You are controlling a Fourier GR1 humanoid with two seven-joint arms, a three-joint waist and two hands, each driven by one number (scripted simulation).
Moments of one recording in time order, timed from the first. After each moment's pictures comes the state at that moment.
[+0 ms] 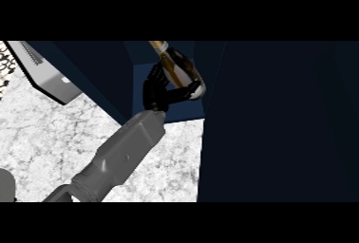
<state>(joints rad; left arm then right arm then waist) -0.95 0.00 -0.59 -0.41 1.39 0.39 -0.71 -0.12 -0.02 0.10 -2.29 -0.19 0.20 0.43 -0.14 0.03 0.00</state>
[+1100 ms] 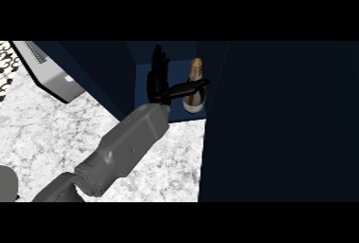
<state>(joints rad) -1.05 0.00 -0.75 -0.33 1.47 0.48 -0.76 -0.10 -0.02 0.11 -2.31 -0.18 0.19 0.42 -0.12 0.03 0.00</state>
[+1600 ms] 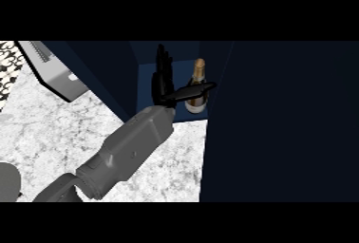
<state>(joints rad) -1.04 0.00 -0.80 -0.41 1.50 0.52 -0.85 -0.10 -0.02 0.13 -2.30 -0.16 0.18 0.43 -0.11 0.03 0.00</state>
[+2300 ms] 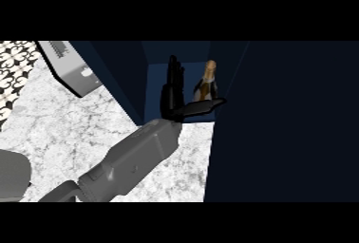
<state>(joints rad) -0.96 0.00 -0.91 -0.55 1.54 0.50 -0.89 -0.11 -0.02 0.11 -2.33 -0.16 0.15 0.48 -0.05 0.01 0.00</state>
